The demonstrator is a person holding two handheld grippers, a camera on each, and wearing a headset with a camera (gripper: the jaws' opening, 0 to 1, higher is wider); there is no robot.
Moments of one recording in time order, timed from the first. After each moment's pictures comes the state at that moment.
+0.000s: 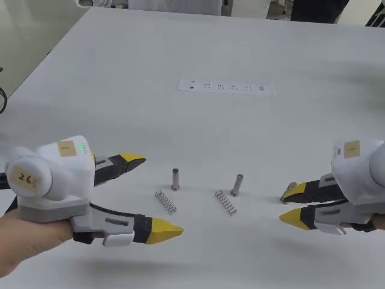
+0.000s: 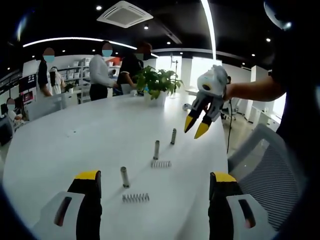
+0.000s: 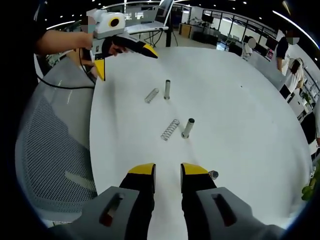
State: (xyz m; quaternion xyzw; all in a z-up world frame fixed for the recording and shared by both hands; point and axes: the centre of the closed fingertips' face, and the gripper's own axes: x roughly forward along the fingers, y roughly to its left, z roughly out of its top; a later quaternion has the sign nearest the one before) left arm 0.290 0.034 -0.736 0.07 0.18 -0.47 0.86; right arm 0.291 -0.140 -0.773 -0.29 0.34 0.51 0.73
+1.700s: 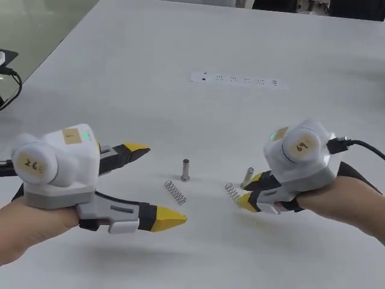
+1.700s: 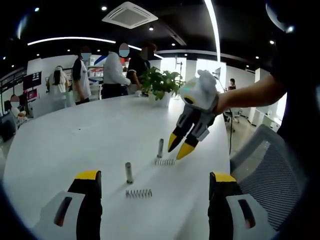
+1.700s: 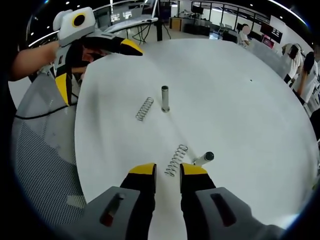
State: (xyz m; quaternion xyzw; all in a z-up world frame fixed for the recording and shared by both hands) left arm 0.292 0.038 -0.740 0.06 0.18 -0.45 0.87; right arm 0.319 -0.072 -0.815 -0.25 0.39 0.48 0.74
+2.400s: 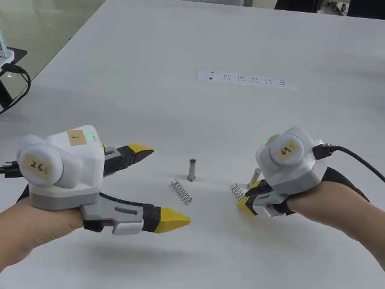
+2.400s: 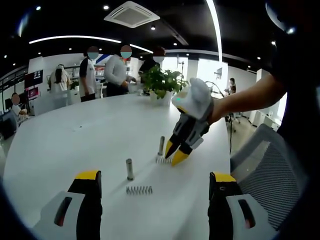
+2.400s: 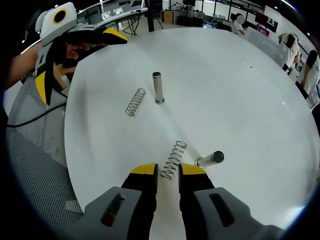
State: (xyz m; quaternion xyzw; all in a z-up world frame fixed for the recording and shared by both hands) left arm 0.293 0.039 -0.743 0.05 0.19 -0.45 0.87; right arm 0.326 -0.072 -0.840 -0.25 0.42 0.46 0.74
